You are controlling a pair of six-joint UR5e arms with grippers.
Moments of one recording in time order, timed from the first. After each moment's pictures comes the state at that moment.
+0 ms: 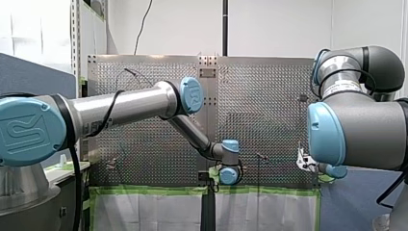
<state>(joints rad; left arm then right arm) -0.72 -2.91 -0.86 -2.53 -1.97 -1.89 1.48 -0.48 1.36 -0.79 1.11 1.60</state>
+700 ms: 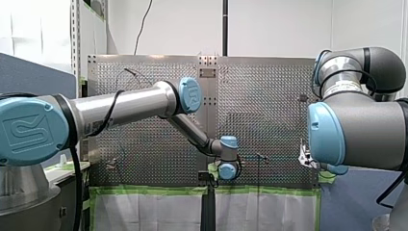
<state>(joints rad) -0.70 -2.91 -0.82 -2.54 -1.96 -1.91 1.47 -0.47 1.30 -0.77 1.12 1.62</state>
